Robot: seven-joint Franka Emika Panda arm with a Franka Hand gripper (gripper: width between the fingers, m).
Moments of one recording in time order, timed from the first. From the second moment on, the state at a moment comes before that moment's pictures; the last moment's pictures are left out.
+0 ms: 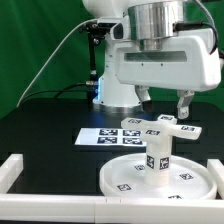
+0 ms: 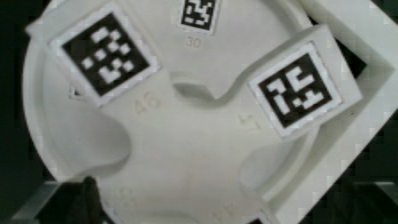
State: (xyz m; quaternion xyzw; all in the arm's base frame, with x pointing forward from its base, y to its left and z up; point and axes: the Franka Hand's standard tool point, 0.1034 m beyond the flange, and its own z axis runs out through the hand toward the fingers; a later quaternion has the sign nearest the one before) arm 0.572 0.039 0.129 -0.89 0.45 0.00 0.06
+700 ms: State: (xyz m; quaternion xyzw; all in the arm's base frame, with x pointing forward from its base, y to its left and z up) arm 0.568 0.042 0.125 -0.99 0.15 -0.02 0.06
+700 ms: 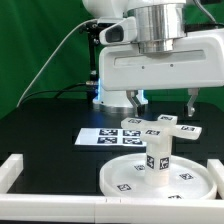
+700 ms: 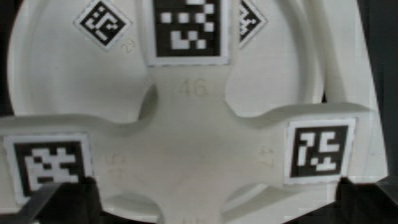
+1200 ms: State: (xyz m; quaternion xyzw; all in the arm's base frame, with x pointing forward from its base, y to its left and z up) arm 0.571 0.036 0.119 -0.99 -0.17 -0.03 0.02
